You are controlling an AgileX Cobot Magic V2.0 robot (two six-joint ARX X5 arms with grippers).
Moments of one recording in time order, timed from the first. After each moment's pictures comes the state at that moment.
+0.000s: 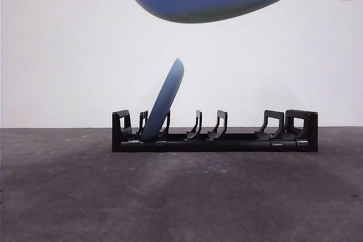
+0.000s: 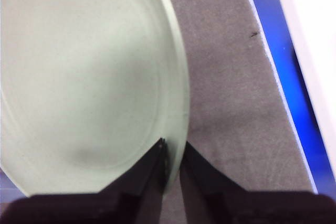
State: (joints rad) left arm -1.19 1.28 1.29 -0.96 -0.24 0.75; right arm 0.38 1.41 1.59 -1.33 -0.34 -0.01
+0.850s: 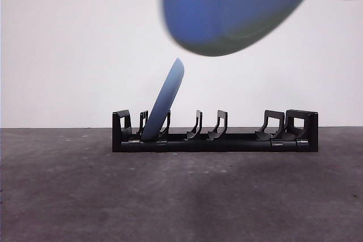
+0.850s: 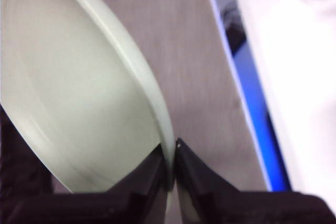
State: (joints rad) left arm -1.16 1.30 1.29 -0.79 0.00 0.67; right arm 0.36 1.24 1.60 -1.16 -0.23 0.00
